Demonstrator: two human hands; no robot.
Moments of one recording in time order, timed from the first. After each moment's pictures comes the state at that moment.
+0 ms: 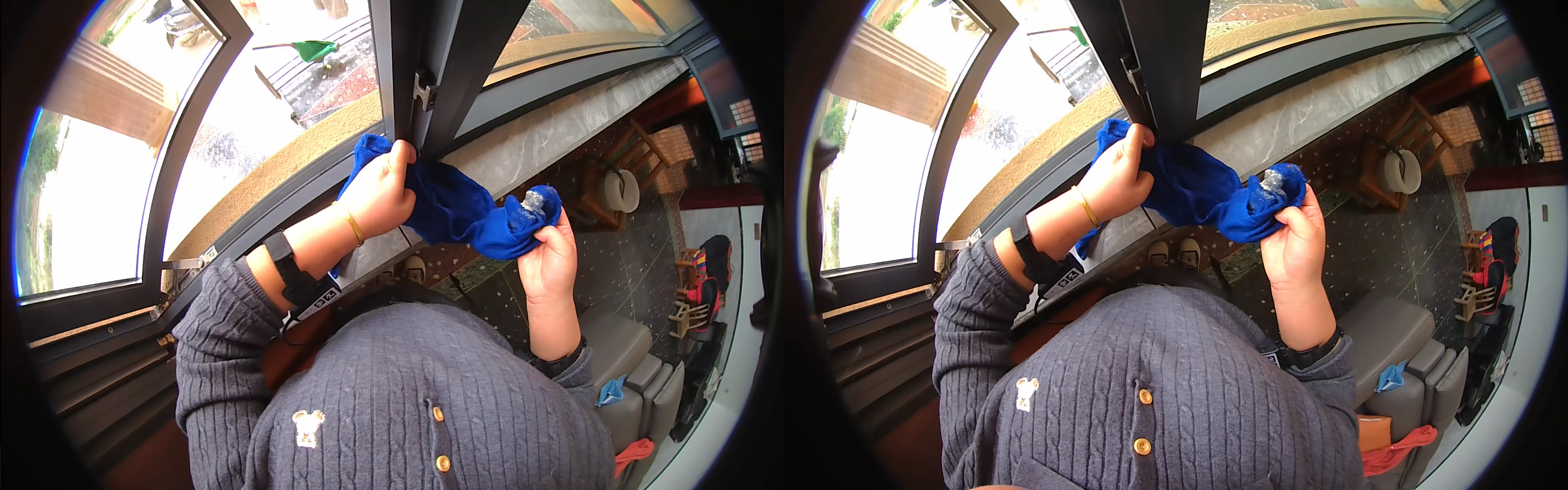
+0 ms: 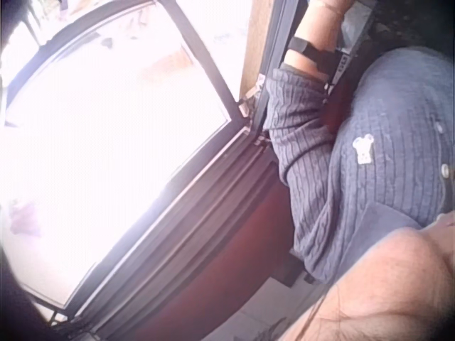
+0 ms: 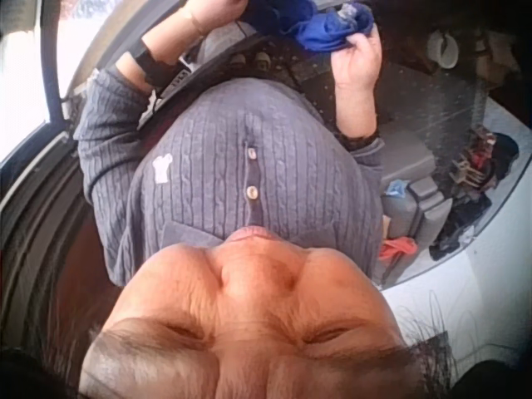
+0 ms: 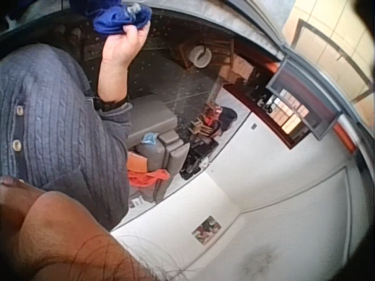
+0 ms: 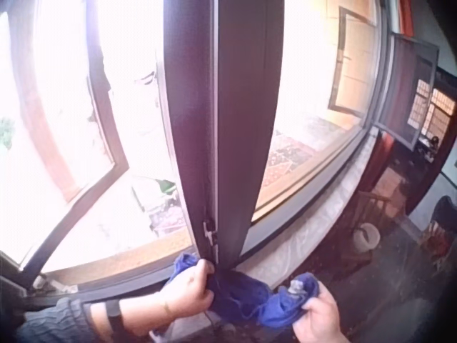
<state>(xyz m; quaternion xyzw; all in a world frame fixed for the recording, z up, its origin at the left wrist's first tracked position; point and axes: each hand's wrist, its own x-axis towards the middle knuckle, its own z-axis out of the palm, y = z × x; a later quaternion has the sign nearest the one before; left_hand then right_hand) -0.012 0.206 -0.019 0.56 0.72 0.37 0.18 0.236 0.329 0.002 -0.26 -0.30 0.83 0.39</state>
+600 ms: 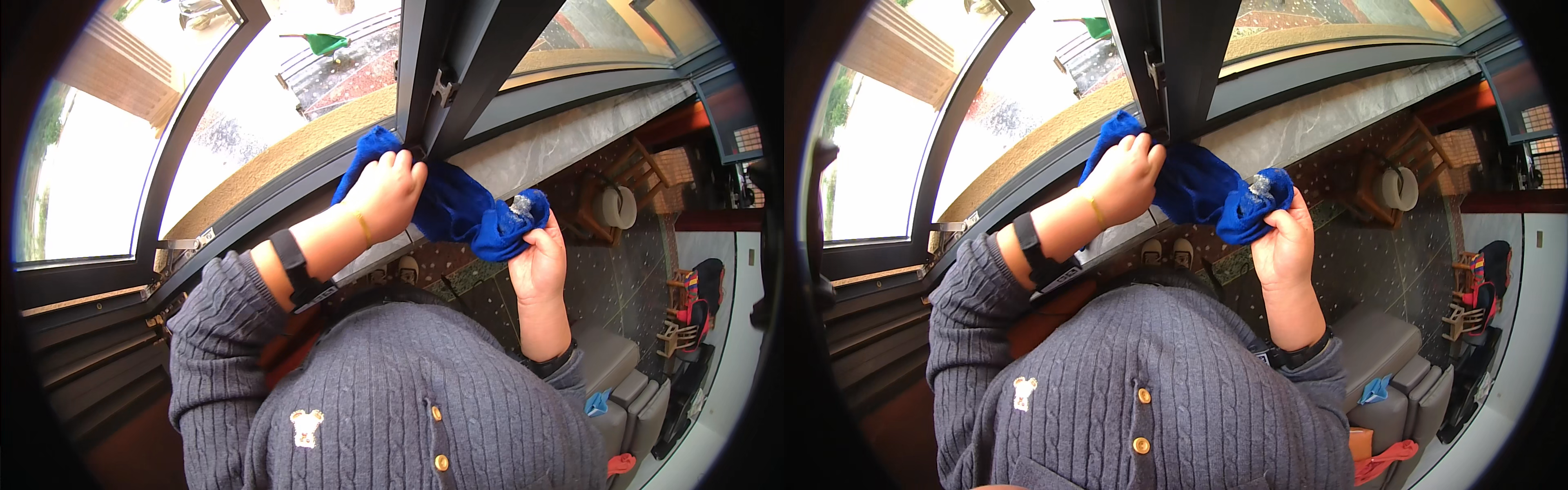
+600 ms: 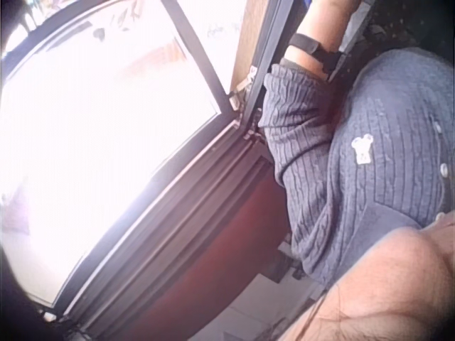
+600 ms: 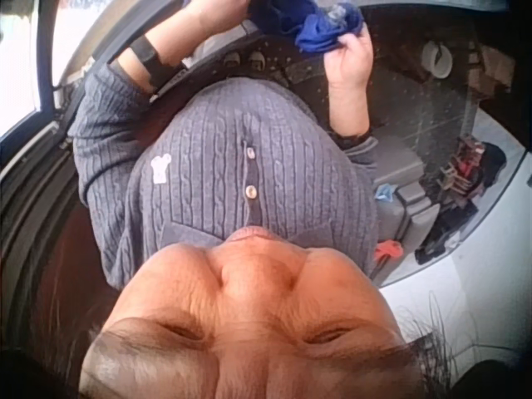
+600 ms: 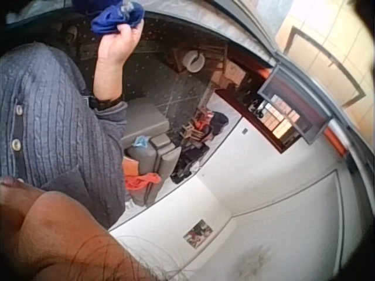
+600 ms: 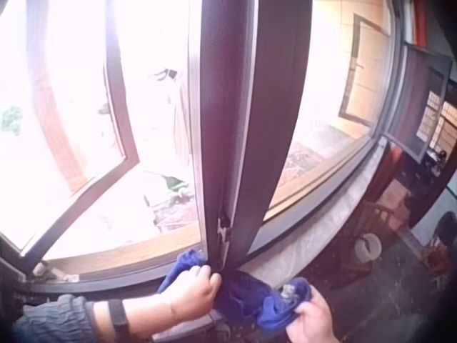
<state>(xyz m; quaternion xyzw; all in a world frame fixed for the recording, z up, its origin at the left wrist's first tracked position) 0.000 0.196 -0.015 0.65 0.74 0.14 0.02 0.227 0.326 -0.004 -0.27 -0.31 0.85 0.34</state>
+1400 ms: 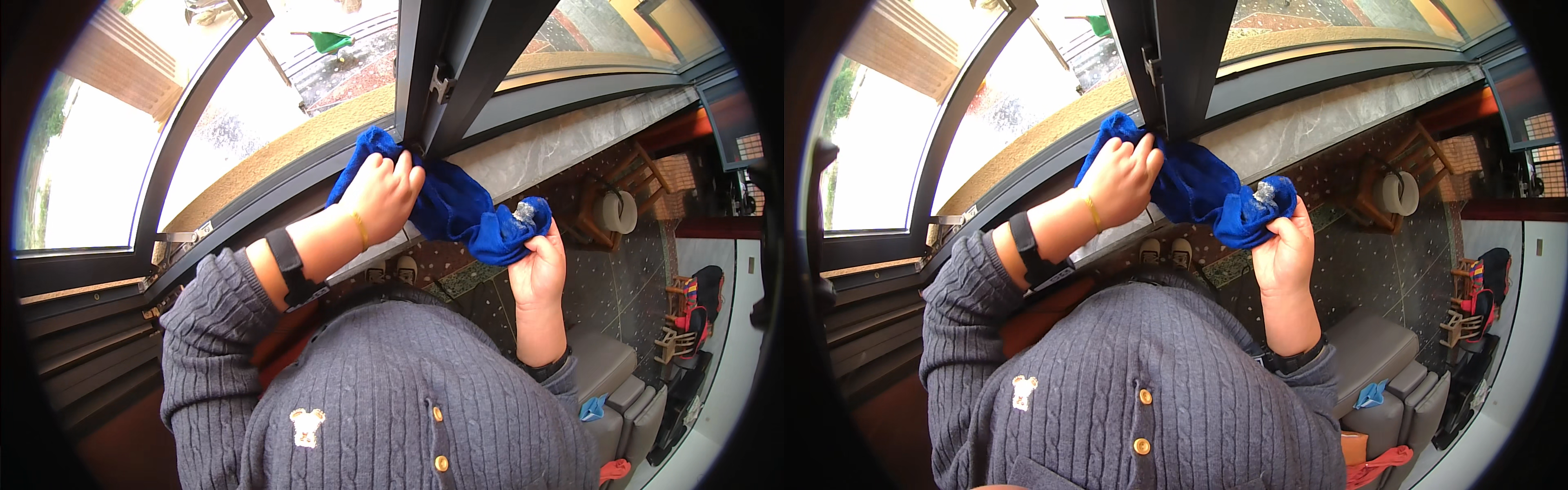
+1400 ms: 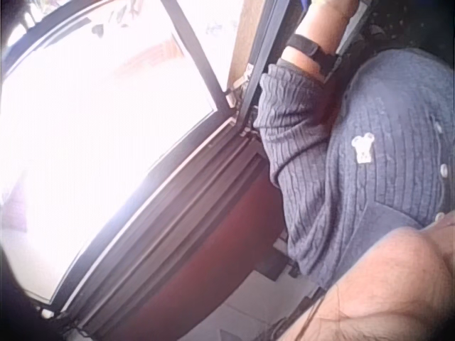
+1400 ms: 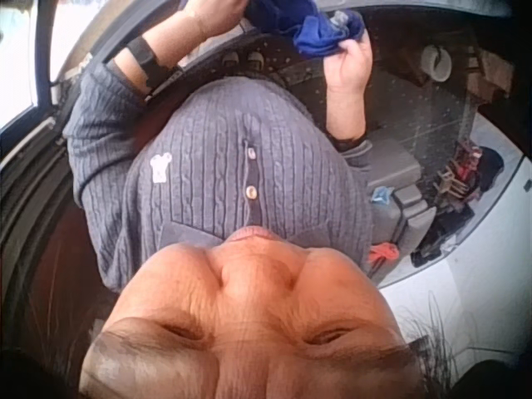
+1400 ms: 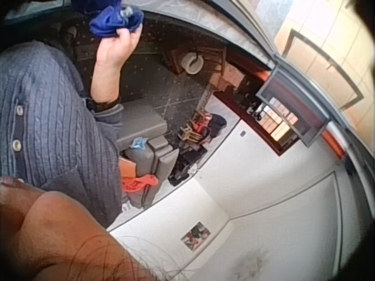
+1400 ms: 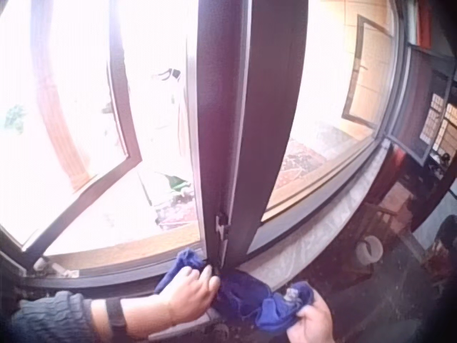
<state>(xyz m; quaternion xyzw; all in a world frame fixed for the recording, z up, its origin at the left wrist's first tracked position) 0.007 0.194 -0.003 0.67 0.74 -0.02 -0.05 0.237 0.325 -0.010 -0.27 -0.28 0.85 0.36</state>
